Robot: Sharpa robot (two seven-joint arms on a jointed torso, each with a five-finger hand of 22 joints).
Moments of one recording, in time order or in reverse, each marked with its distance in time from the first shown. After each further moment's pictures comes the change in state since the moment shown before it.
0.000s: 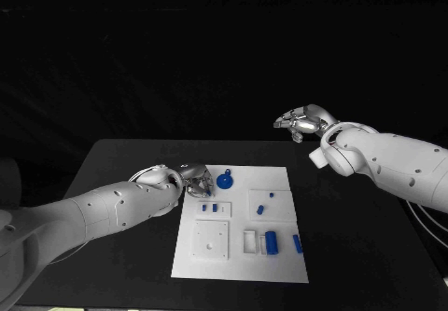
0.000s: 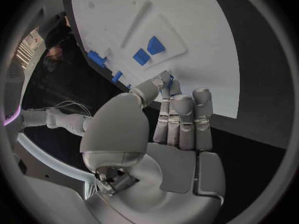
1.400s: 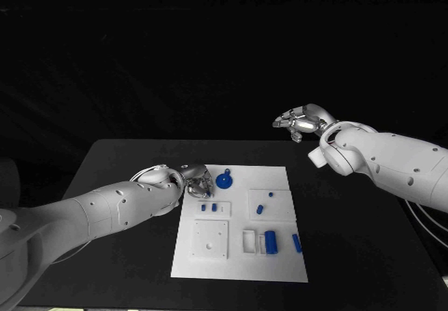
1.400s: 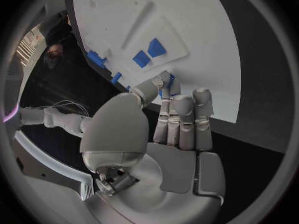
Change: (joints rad) left arm -0.001 0.018 -0.002 -0.021 0.015 0.024 -0.012; left_hand -0.001 0.001 0.005 -0.001 0.002 0.002 0.002 0.000 -0.001 0.007 0.001 -0.005 0.006 0.002 0.002 0.000 -0.002 -0.004 -0.004 0.000 0.000 0.000; right arm 0.000 0.002 0.000 -0.002 0.000 0.000 0.000; right_hand 0.000 0.000 0.000 0.000 0.000 0.002 -0.002 0.000 0.000 0.000 0.000 -0.001 -0.001 0.000 0.000 0.000 0.000 0.000 -0.002 -0.001 0.000 0.000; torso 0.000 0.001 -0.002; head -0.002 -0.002
